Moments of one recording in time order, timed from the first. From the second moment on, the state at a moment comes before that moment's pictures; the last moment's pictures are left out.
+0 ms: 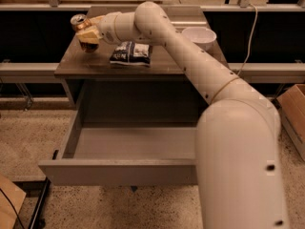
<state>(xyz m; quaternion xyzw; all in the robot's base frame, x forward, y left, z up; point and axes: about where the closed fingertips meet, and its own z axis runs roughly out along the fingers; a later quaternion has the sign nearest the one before) 0.807 0.208 0.914 -0.49 0.61 0.28 0.55</state>
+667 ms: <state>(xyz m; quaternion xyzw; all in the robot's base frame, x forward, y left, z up) 0.699 0.123 0.931 -0.55 0.60 0.27 0.51</state>
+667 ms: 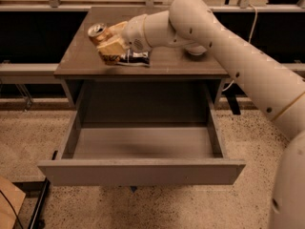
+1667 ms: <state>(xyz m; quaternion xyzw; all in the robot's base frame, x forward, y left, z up) 0.586 0.036 0.856 -0.60 0.63 0.30 0.39</state>
